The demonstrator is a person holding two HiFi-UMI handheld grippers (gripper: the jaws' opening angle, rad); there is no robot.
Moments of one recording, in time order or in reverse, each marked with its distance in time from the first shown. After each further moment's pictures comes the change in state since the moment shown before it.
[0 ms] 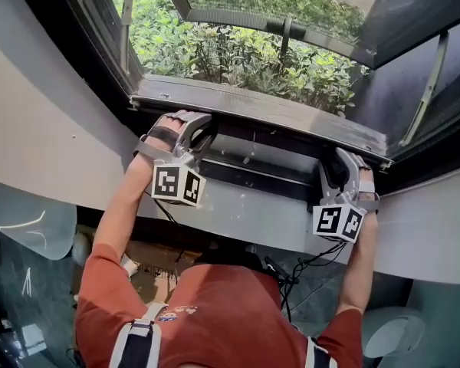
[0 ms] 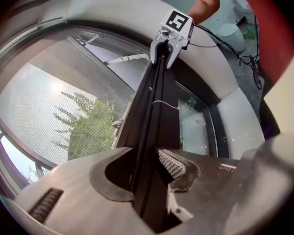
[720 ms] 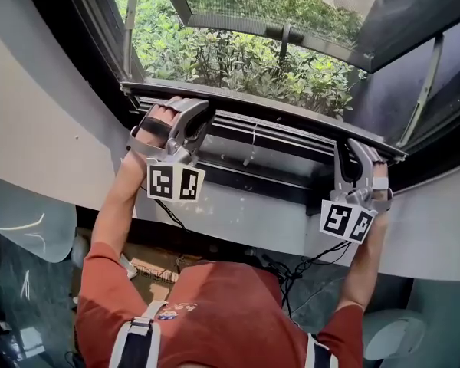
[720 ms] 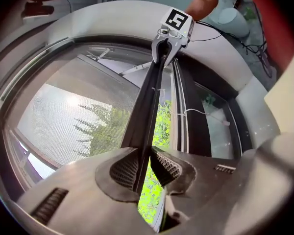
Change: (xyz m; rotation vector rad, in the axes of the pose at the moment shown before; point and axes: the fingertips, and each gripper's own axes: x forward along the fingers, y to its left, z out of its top) left arm -0.020 0.069 0.020 0.059 -0.041 0.222; right arm -0.018 -0.069 0.030 -0.087 -0.060 -0.209
